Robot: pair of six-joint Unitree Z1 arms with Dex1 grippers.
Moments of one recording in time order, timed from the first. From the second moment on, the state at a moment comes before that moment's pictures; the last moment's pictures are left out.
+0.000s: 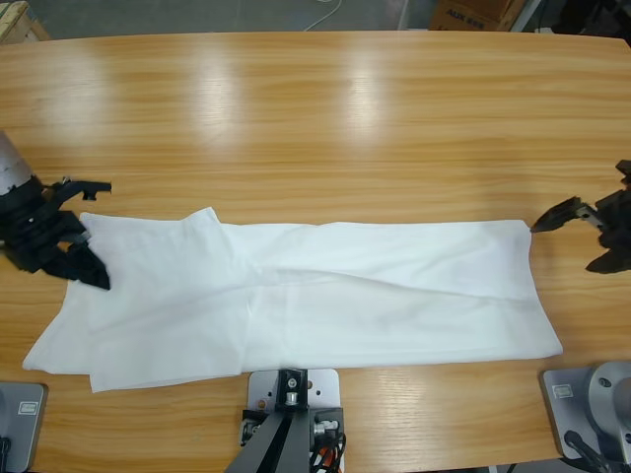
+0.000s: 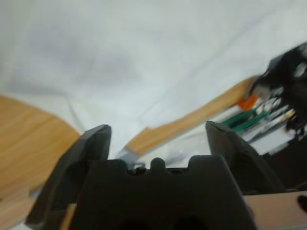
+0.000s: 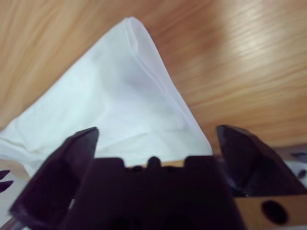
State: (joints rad) arm 0 -0.40 1.90 -1.20 1.22 -0.39 0.03; arm 1 -0.05 1.51 -0.84 0.89 0.33 0.49
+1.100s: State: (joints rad) arm 0 -0.57 1.65 -0.98 0.89 -0.40 -0.20; arm 1 0.85 1.75 -0.89 0.22 0.29 0.55
